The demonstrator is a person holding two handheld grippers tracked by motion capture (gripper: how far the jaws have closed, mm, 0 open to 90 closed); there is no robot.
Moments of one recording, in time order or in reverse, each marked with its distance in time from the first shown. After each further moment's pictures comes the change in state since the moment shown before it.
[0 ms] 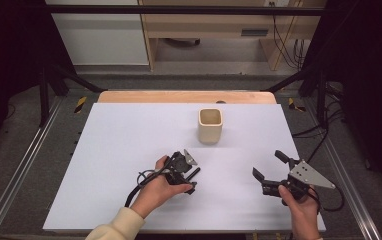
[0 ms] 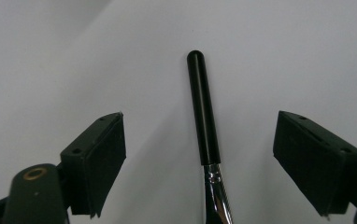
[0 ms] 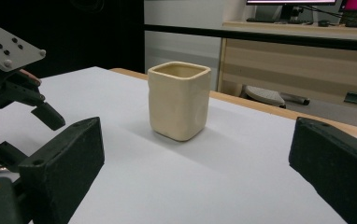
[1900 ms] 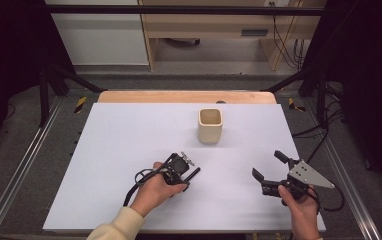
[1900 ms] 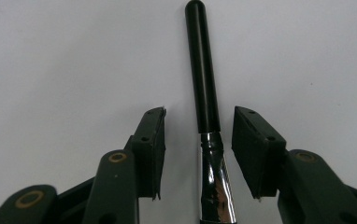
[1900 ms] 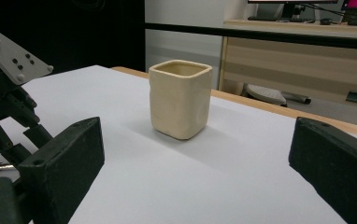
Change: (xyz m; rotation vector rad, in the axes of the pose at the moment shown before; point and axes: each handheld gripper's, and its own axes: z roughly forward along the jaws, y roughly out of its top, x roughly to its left) left arm 0.008 -0.007 0.008 0.124 -0.074 -0.048; right arm 0.000 0.000 0.001 0.006 0.004 0.001
